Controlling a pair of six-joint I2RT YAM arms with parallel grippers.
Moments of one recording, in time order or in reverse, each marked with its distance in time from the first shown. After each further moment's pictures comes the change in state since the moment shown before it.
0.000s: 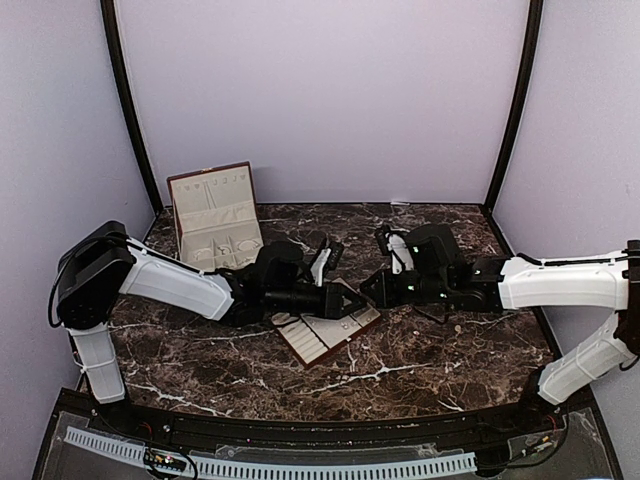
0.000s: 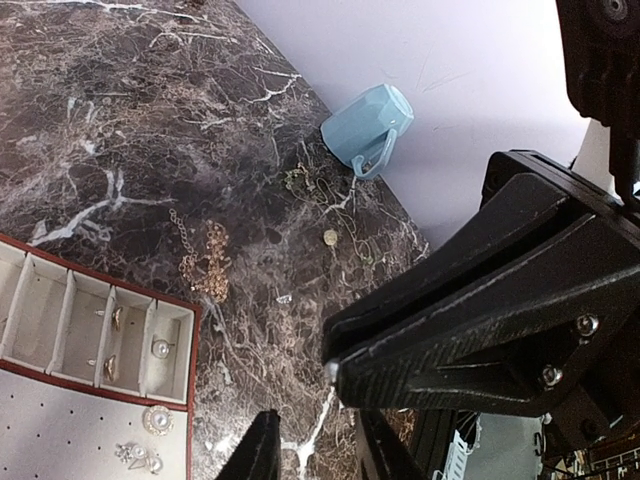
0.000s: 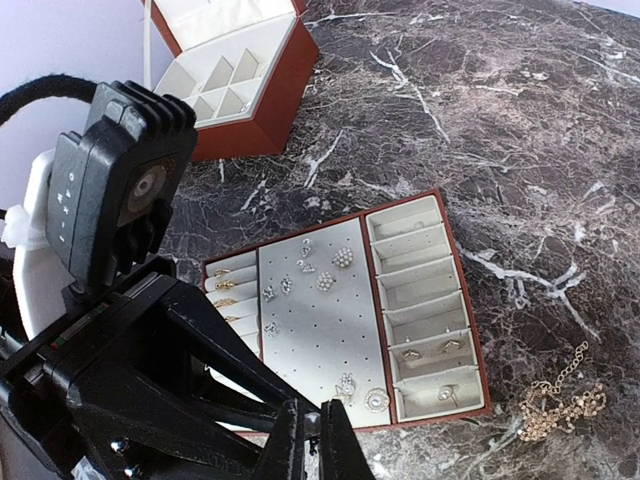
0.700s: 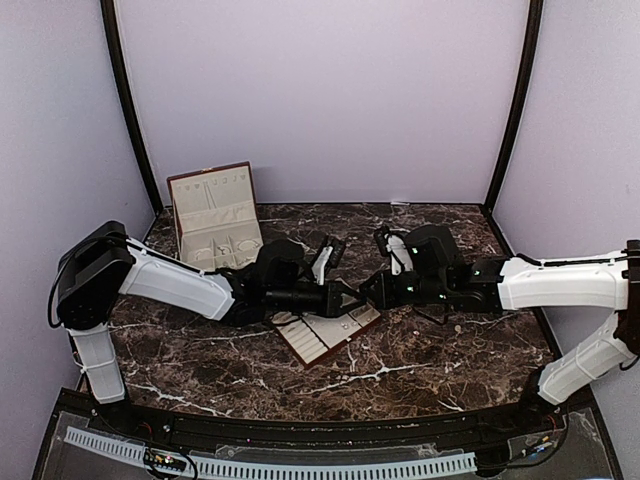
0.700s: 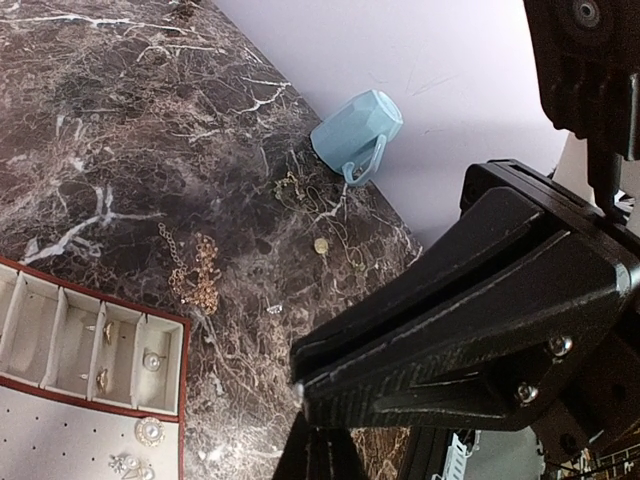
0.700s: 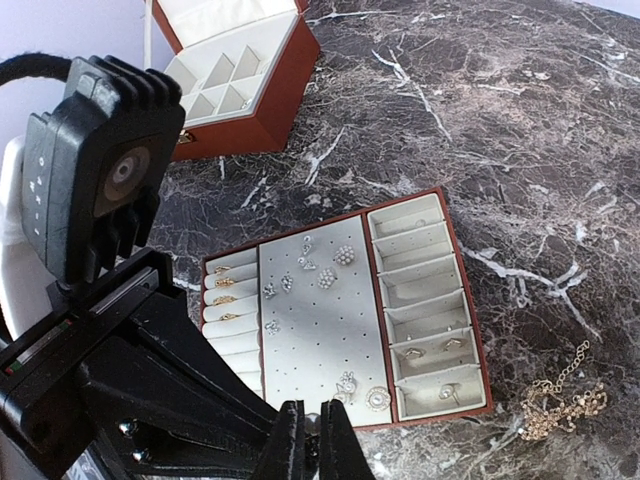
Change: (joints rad) left arm -0.001 0.000 0.011 0.016 -0.008 0.011; right arm 0.008 0.002 0.000 0.000 -0.006 -0.003
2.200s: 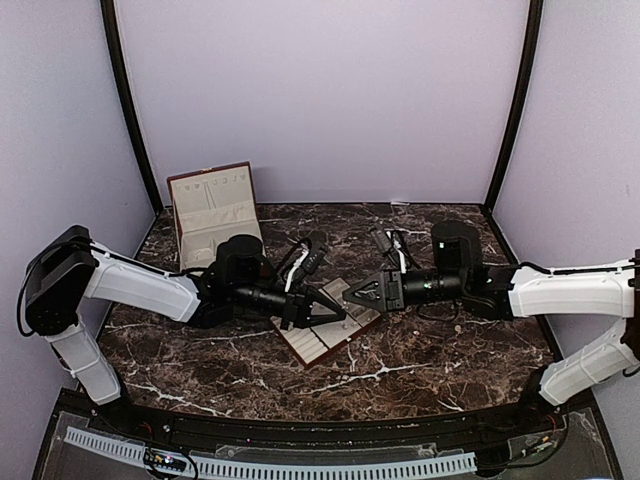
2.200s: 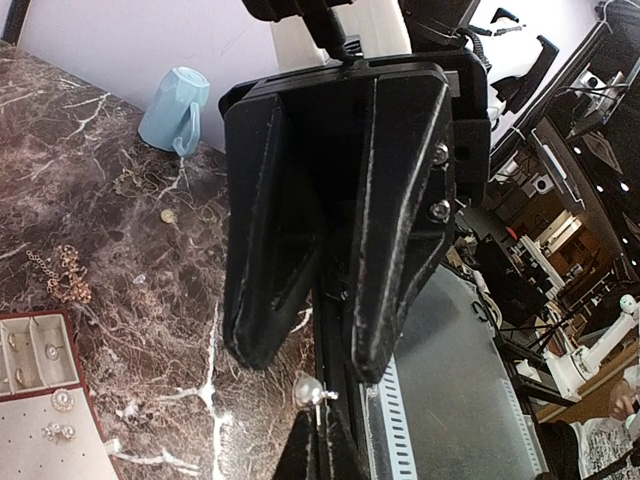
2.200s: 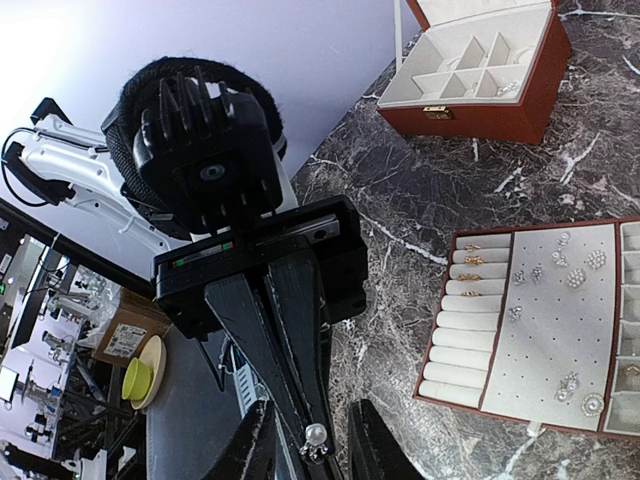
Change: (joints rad) left arm 0.073 -0.184 -0.200 0.141 0.464 0.229; right arm -0.065 -0.070 -0.114 0.321 -0.599 0.103
